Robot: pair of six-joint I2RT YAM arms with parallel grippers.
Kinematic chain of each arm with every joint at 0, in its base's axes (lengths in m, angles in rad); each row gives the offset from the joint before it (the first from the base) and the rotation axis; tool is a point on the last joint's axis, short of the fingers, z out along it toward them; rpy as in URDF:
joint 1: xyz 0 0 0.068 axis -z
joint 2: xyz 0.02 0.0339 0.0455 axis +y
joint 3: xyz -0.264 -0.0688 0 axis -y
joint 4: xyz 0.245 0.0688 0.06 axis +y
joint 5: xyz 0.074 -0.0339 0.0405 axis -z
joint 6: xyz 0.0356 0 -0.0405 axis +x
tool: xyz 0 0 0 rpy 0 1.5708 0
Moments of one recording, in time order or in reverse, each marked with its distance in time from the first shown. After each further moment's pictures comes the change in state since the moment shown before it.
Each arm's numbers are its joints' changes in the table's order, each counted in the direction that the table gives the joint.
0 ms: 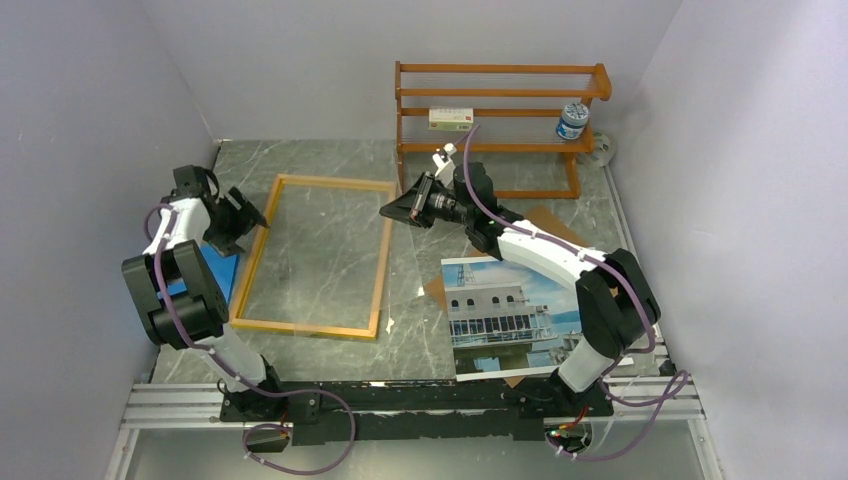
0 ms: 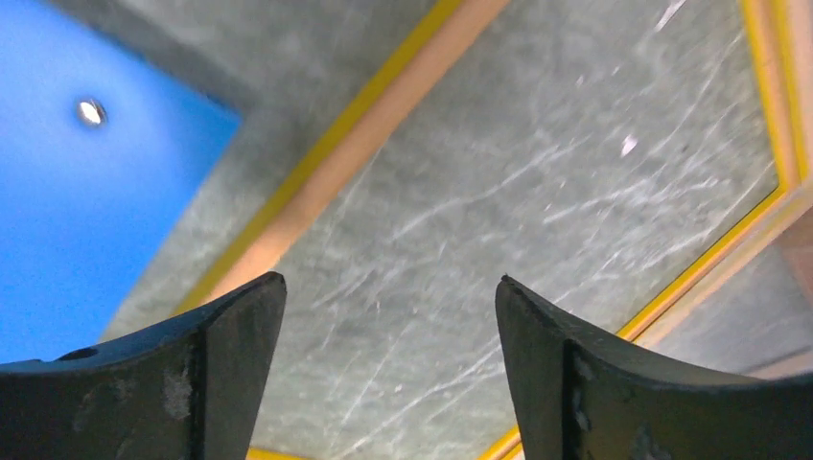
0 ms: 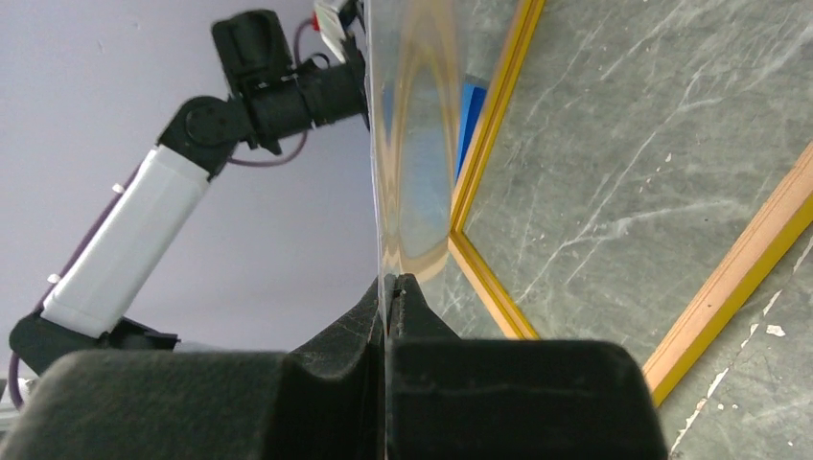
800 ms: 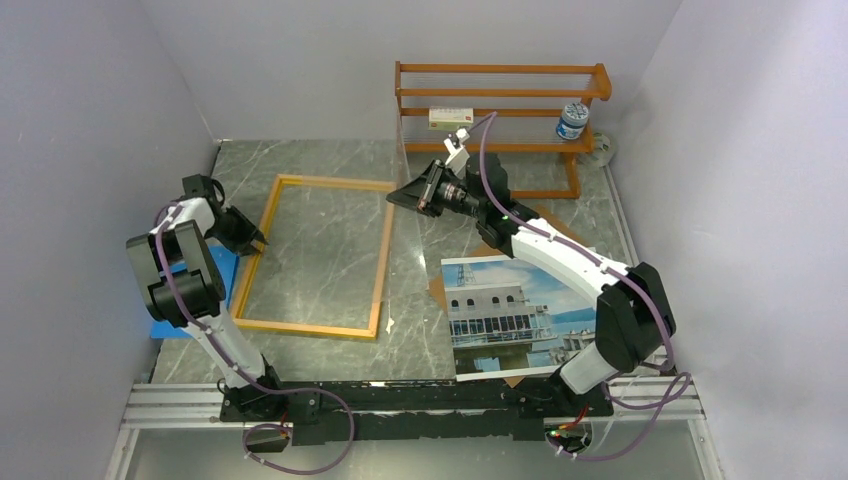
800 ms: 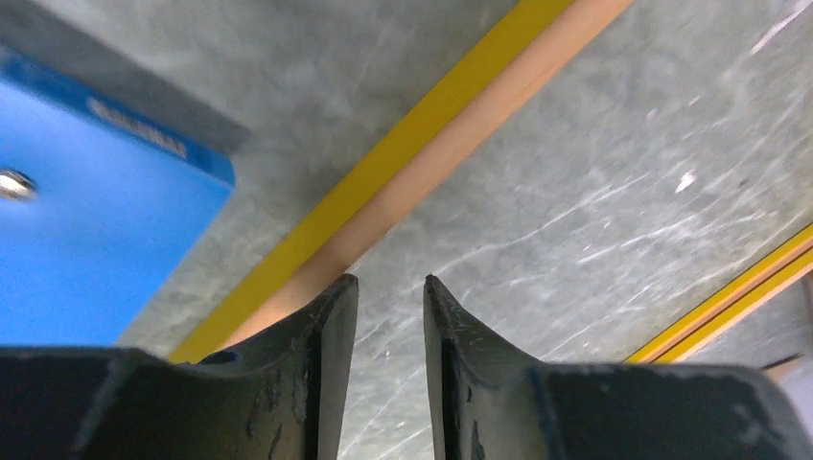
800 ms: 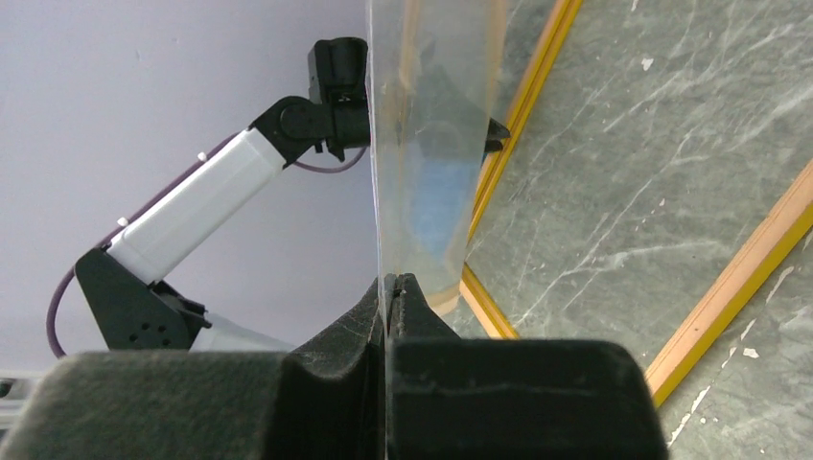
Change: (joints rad) left arm -0.011 0.176 0.060 -0.050 0.010 -0.011; right arm 0.019 -0.095 0.041 0.075 0.036 -0.087
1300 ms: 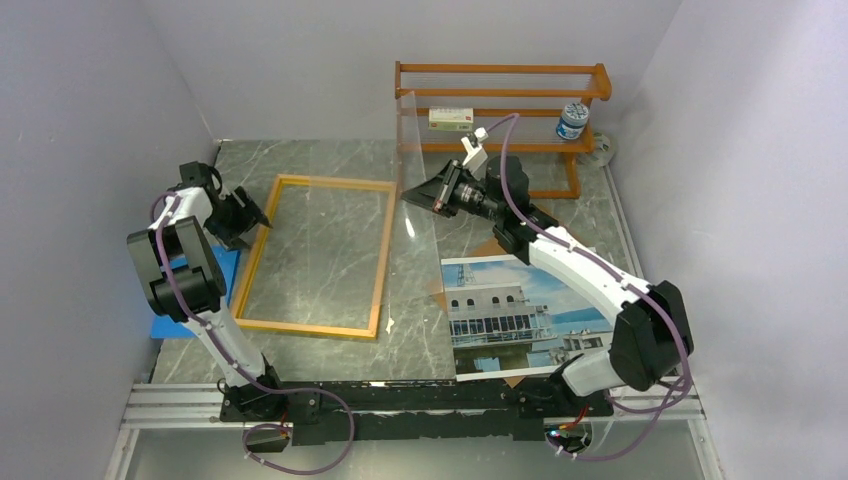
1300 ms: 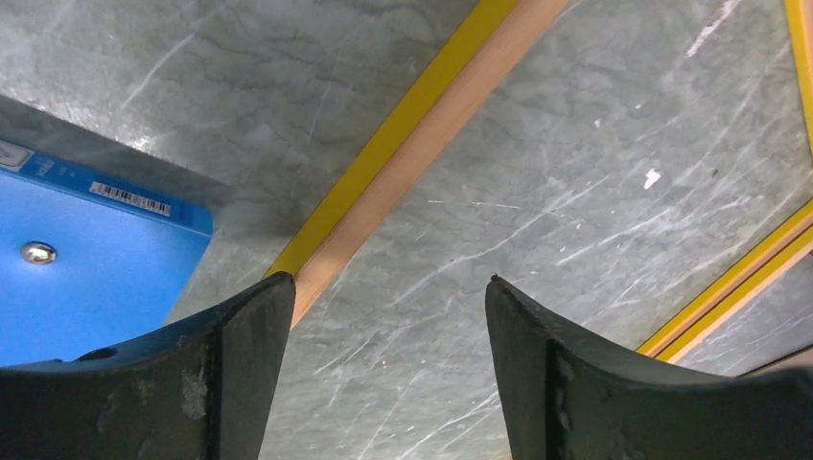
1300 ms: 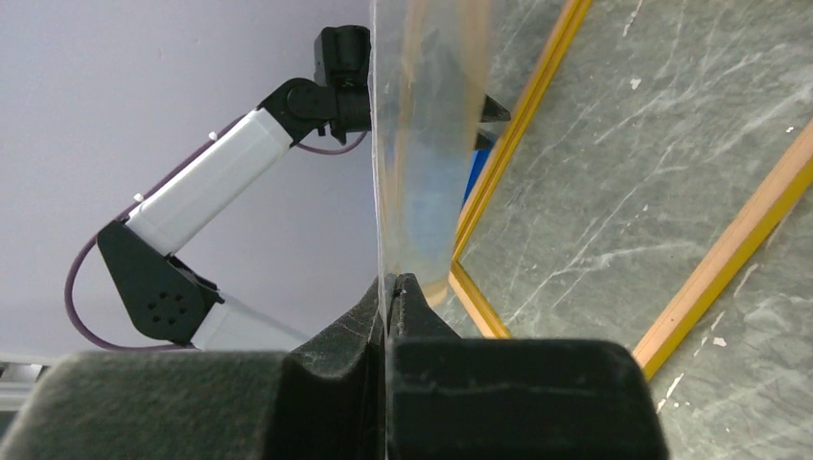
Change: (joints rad) left arm 0.011 0.023 0.098 0.045 0.035 0.091; right arm 0.047 -0.119 -0.078 0.000 -0.023 -0.032
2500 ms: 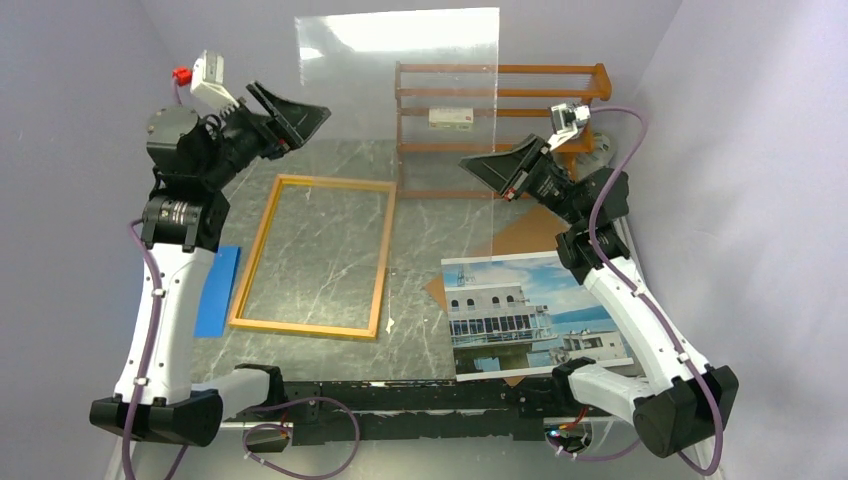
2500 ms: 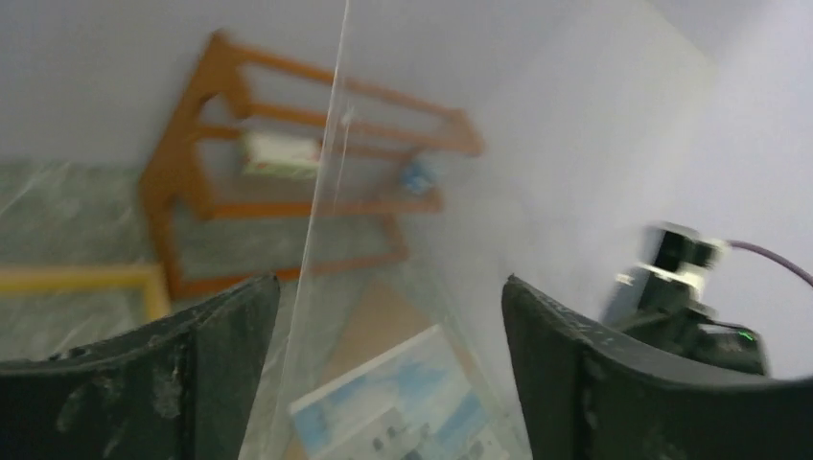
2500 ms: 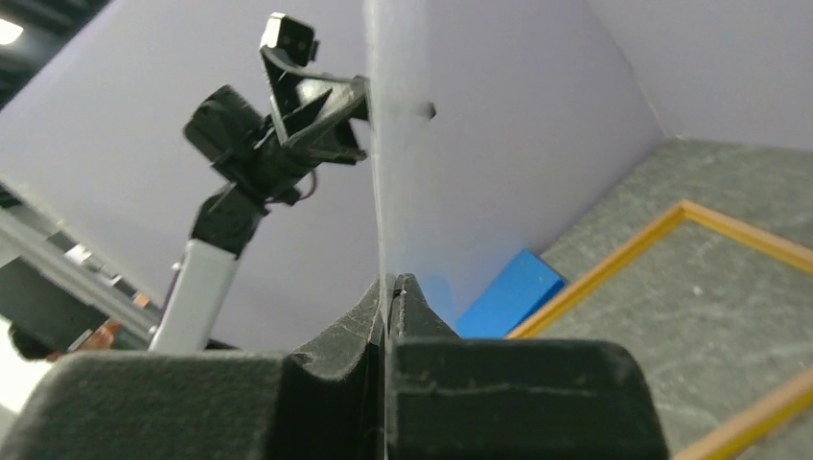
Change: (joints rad) left arm 0.465 -0.710 0.199 -0.412 0.251 -0.393; right arm 0.235 -0.323 -0.051 -0.331 -0.232 0.066
